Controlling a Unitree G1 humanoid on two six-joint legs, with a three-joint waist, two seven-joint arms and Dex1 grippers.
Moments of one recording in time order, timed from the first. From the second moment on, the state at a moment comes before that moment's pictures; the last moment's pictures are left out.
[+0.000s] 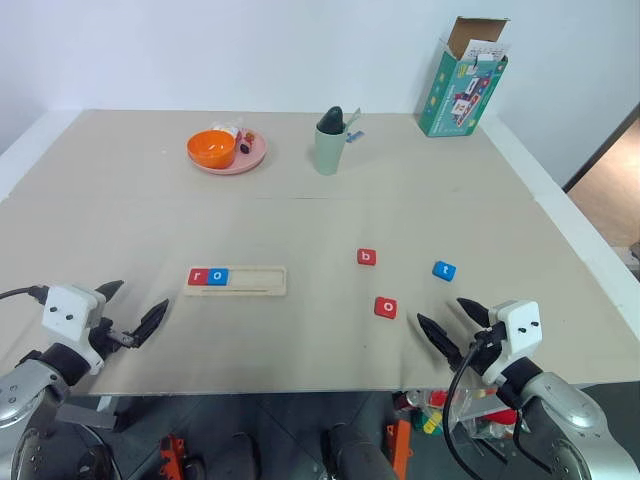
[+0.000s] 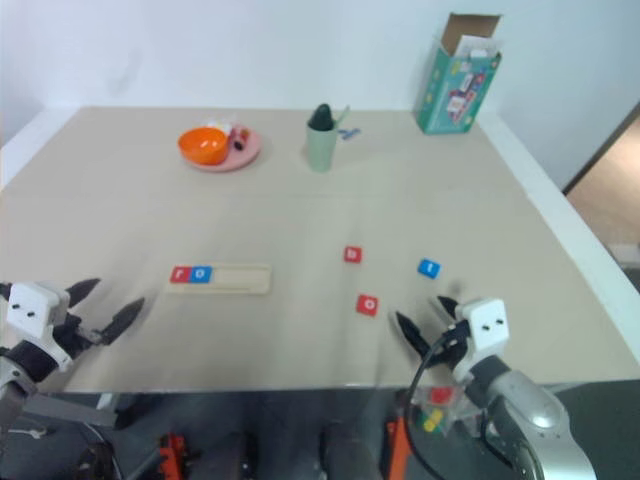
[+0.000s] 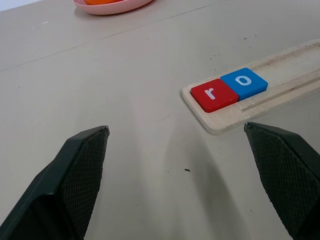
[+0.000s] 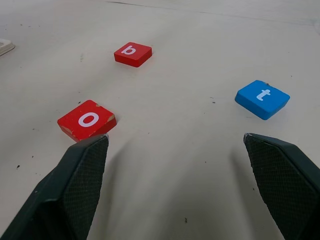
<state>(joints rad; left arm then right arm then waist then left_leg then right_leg) 0.26 0.58 0.44 -0.33 -0.44 0.24 -0.59 0.26 -0.48 -0.24 -0.44 0.43 0.33 0.48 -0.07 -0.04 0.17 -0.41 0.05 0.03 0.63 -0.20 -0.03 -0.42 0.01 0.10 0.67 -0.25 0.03</state>
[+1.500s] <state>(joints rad) -0.84 0.74 -0.21 0.66 -0.14 -0.04 -1.60 -0.43 -0.58 0.05 -0.33 0.54 0.47 0.89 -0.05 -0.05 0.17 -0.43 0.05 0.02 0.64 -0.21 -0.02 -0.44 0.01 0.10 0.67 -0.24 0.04</state>
